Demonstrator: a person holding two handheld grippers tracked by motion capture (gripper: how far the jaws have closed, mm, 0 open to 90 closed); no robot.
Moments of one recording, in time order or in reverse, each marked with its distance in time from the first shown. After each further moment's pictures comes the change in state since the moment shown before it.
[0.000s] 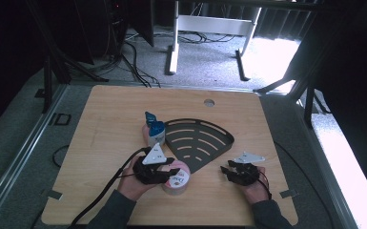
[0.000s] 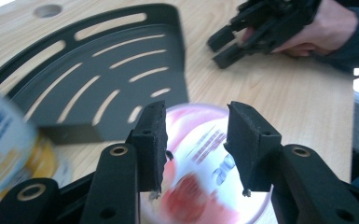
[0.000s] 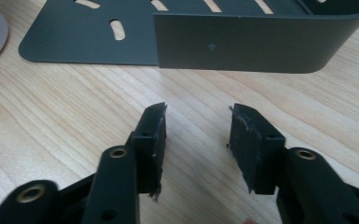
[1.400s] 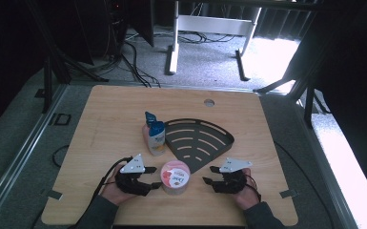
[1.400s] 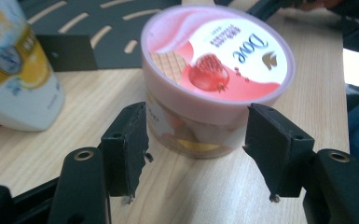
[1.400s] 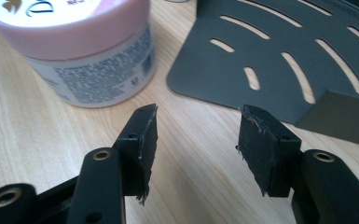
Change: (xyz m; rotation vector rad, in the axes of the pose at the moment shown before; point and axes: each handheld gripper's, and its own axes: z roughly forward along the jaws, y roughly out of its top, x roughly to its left) left arm 0.023 -0.067 -0.008 0.030 -0.123 0.001; right arm 0.052 0.020 -0.006 -0.056 0.242 -0.174
